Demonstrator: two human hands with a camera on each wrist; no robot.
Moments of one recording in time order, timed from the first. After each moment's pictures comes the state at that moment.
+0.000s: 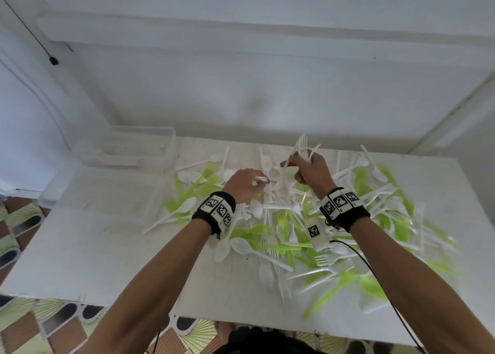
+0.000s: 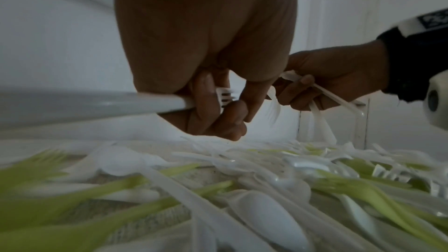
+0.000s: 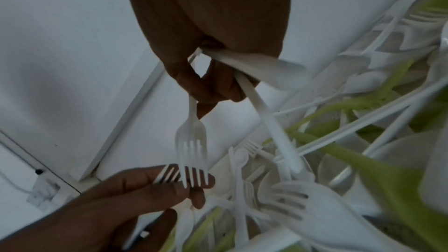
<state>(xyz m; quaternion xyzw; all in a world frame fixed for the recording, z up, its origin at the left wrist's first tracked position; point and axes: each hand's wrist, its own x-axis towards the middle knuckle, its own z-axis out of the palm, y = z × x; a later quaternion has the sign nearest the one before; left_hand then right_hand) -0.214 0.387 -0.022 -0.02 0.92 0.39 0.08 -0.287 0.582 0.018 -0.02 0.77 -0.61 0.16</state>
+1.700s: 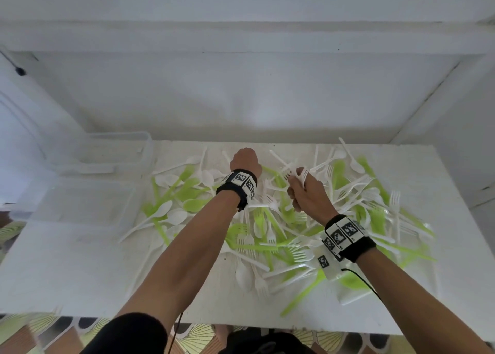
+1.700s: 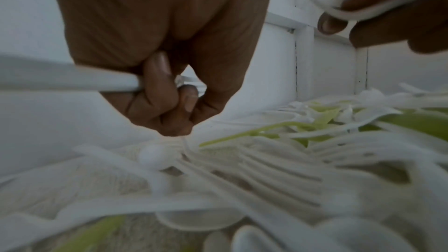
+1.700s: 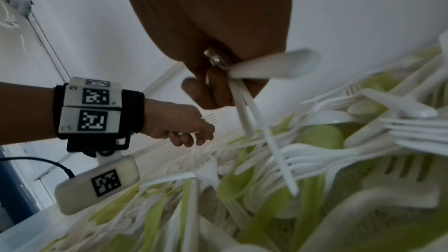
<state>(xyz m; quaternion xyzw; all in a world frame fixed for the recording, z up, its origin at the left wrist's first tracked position) -0.296 0.466 -0.008 -0.18 0.97 0.13 0.10 -0.242 0.656 0.006 -0.09 0.81 -0.56 0.16</state>
